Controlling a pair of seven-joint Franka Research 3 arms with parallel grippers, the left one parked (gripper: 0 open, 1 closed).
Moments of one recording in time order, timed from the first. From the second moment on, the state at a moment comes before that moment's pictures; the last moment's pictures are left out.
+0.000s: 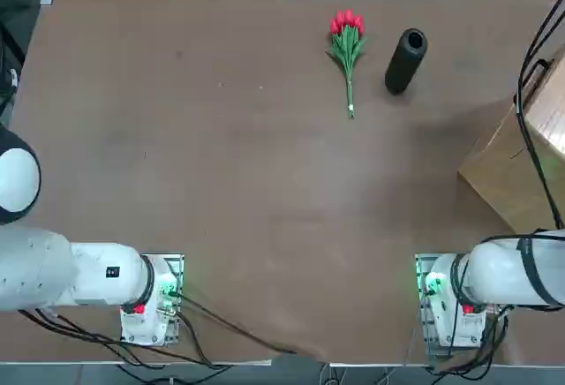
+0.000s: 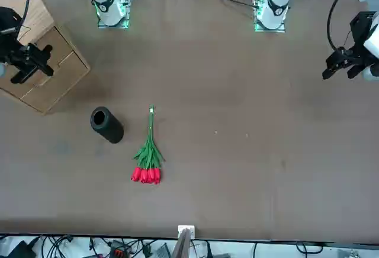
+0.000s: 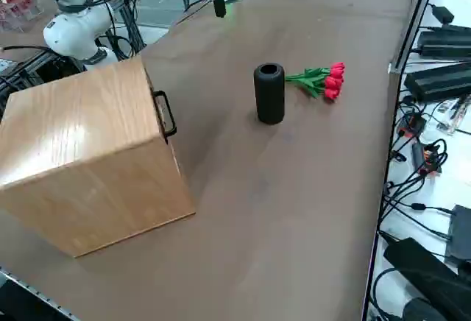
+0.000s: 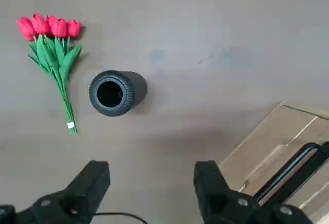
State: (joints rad) arm 0.01 -0.03 -0.03 -1.63 0.03 1.62 0.07
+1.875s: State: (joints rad) arm 0.30 0.23 -0.02 -1.63 0.12 1.87 0.17
